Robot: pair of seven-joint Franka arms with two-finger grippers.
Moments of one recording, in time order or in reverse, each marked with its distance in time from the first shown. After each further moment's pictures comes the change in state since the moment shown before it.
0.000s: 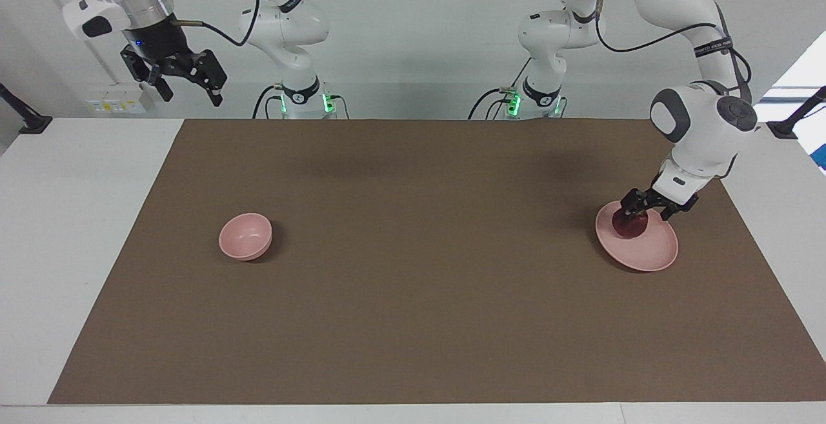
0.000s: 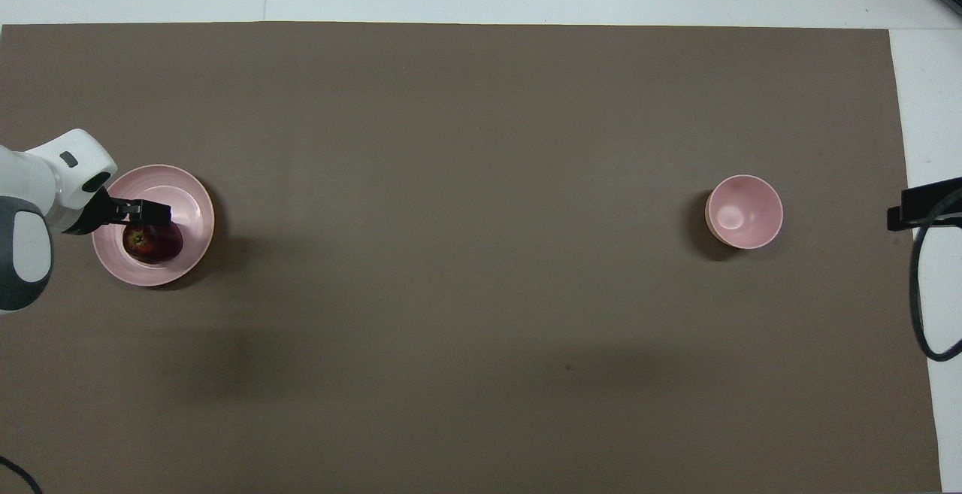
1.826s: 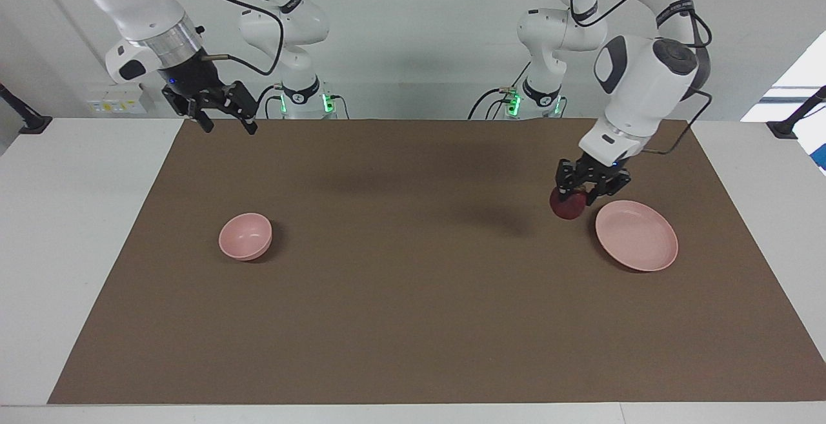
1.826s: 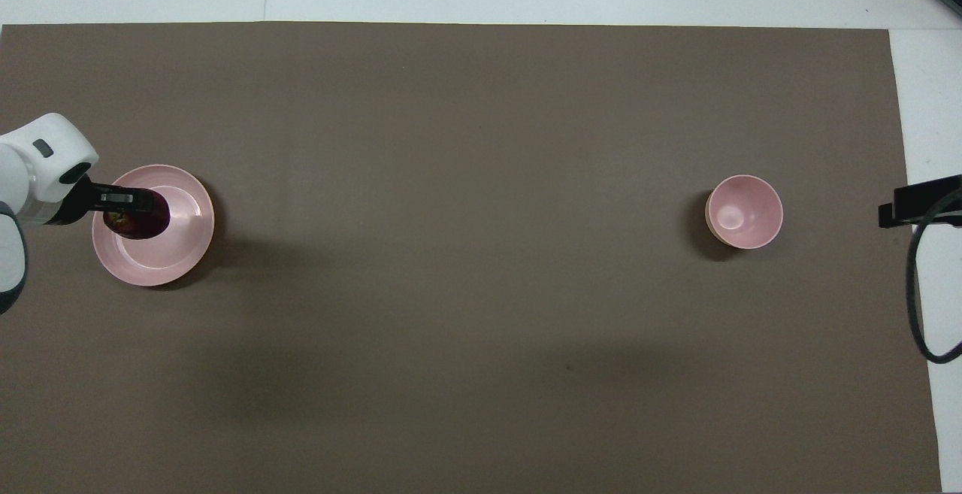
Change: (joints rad) left arm -0.331 -0.115 -0.065 0.150 -0.141 -0.183 -0.227; right arm 0.042 0.032 0.002 -0.135 0.212 0.164 0.180
